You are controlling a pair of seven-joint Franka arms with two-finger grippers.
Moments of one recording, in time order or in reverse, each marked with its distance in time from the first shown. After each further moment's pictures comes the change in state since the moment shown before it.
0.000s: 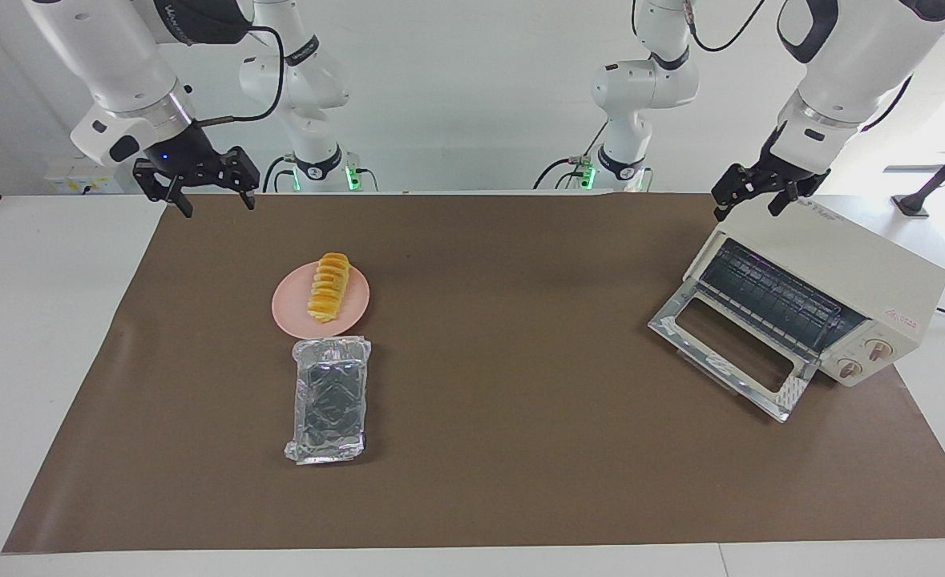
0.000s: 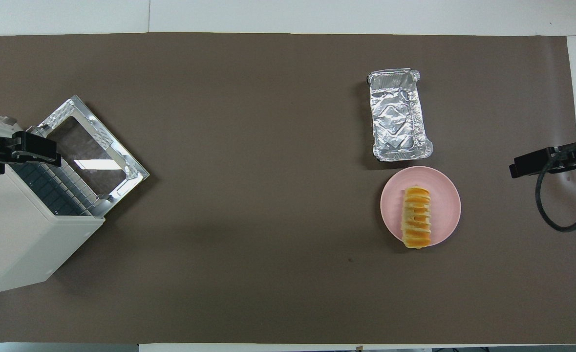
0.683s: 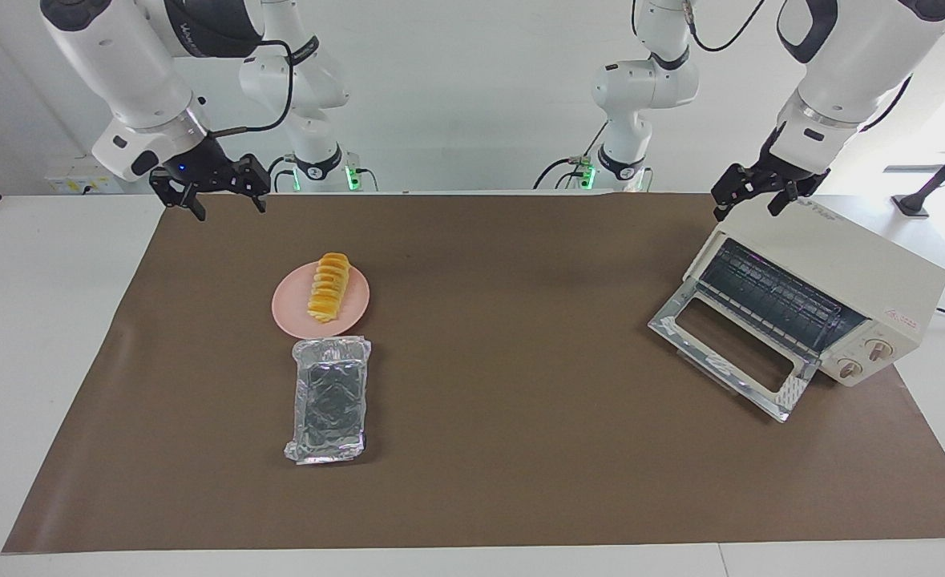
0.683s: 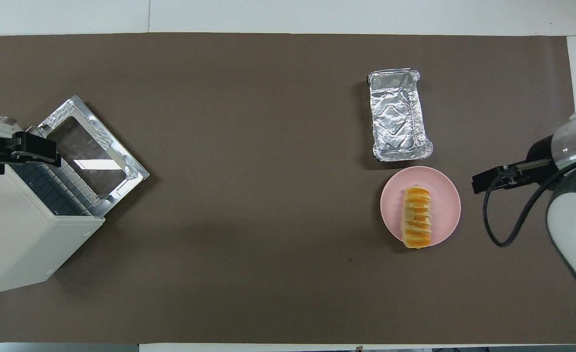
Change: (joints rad) left arm 0.000 0.000 0.001 0.000 0.000 -0.002 0.000; right arm 0.007 -0.043 0.090 -0.207 0.000 0.118 0.042
